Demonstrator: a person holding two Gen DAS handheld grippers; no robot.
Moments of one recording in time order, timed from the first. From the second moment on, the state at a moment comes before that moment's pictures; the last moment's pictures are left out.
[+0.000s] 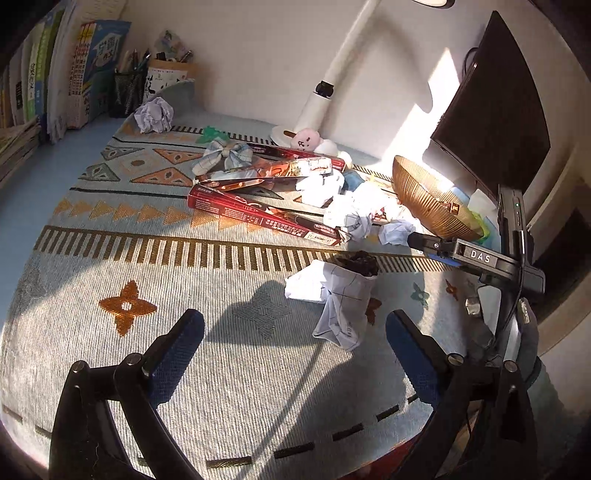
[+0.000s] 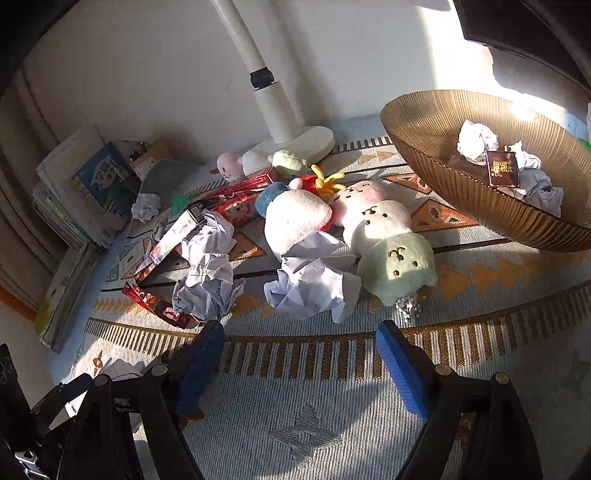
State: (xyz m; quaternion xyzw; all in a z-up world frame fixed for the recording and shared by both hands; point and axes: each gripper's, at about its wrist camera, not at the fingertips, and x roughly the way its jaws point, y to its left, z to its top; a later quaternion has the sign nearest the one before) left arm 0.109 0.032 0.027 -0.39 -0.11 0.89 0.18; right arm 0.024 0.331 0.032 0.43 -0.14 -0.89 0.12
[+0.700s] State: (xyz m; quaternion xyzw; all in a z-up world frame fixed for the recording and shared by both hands) left arm 0.084 0.071 0.014 -0.42 -0.09 0.89 0.16; right arm 0.017 0.321 0.032 0.41 -0.15 -0.89 0.12
